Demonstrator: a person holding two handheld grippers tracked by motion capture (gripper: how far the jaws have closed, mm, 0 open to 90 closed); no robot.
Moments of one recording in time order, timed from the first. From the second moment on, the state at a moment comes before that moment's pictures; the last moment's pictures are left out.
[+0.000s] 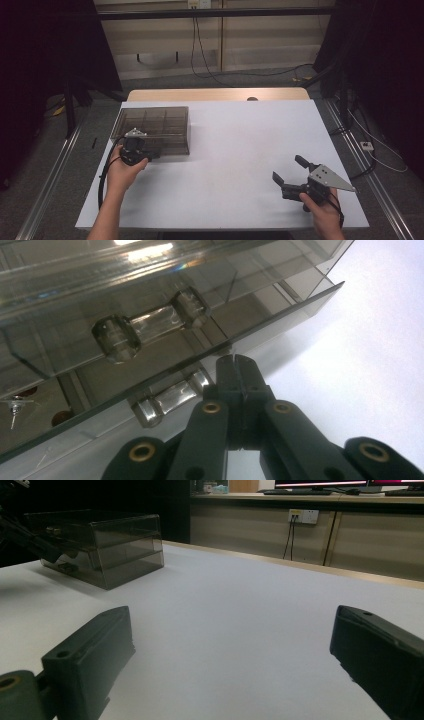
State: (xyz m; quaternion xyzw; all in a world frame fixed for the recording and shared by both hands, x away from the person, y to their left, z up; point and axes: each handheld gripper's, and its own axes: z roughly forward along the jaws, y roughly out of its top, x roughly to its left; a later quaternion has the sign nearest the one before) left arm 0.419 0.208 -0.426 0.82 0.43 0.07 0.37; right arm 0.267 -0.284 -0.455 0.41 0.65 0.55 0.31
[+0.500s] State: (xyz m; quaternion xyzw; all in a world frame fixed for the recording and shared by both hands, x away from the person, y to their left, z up) left arm 0.423 0.208 -0.426 0.82 0.44 0.08 0.37; right arm 0.267 -0.284 -0.455 0.41 0.65 0.55 0.31
